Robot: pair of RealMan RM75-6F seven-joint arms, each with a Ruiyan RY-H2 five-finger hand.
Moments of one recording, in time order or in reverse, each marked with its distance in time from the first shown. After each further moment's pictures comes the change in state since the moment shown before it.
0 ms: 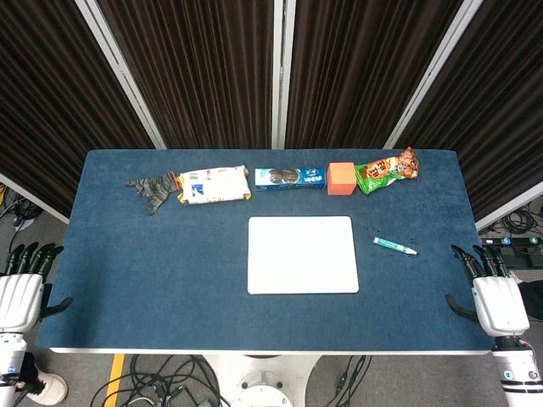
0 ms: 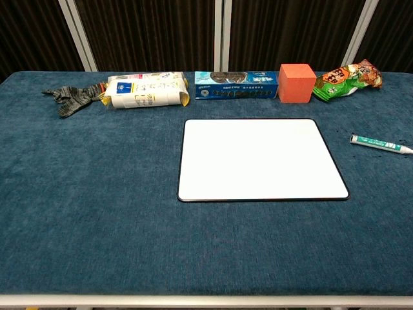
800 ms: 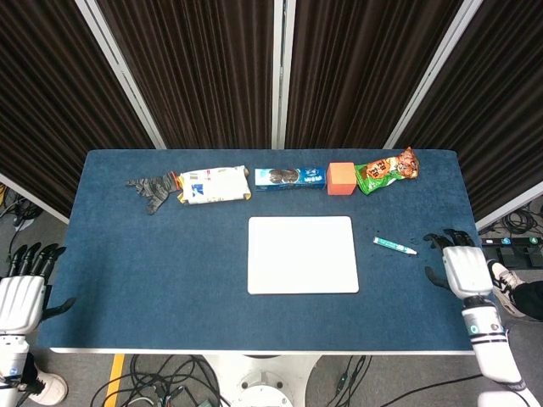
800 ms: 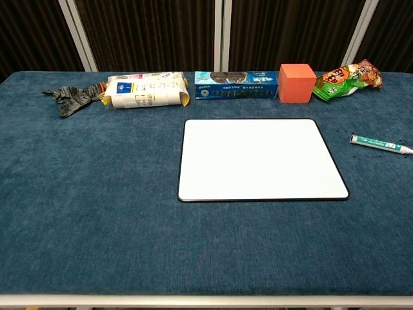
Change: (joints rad) left arm 0.011 -0.031 0.007 0.045 0.042 0.043 -0.044; right arm 0.193 -0.167 0.101 0.182 0.189 -0.273 -0.091
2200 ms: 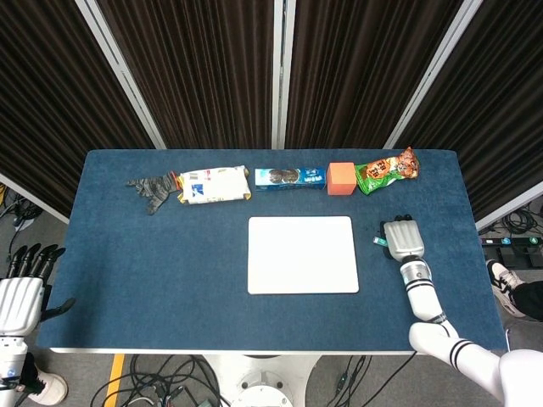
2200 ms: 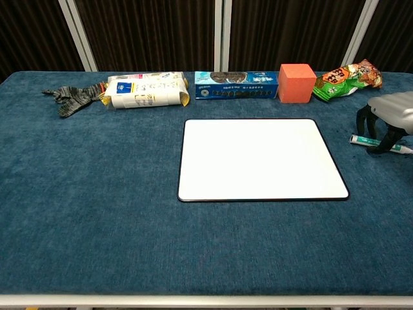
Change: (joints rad) left arm 0.003 -0.024 0.002 0.063 0.025 0.011 -0.060; right arm 0.311 -0.400 0.040 0.504 0.279 -0.336 -0.263
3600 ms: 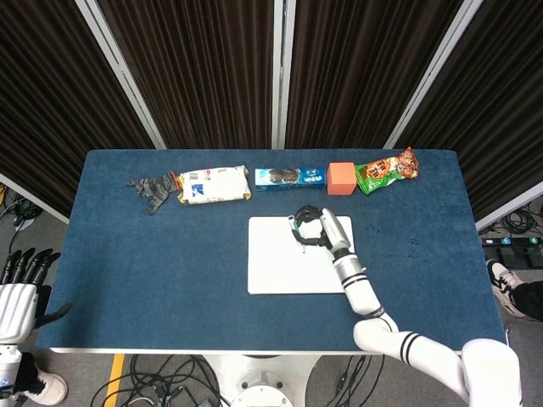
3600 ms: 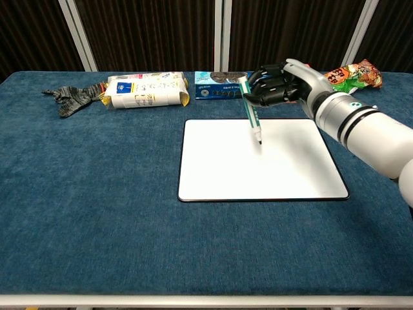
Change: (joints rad) left arm 0.031 0.017 0.017 -0.010 0.025 0.042 -0.026; right arm 0.114 -0.197 0.198 -0.134 -0.127 0.031 0.969
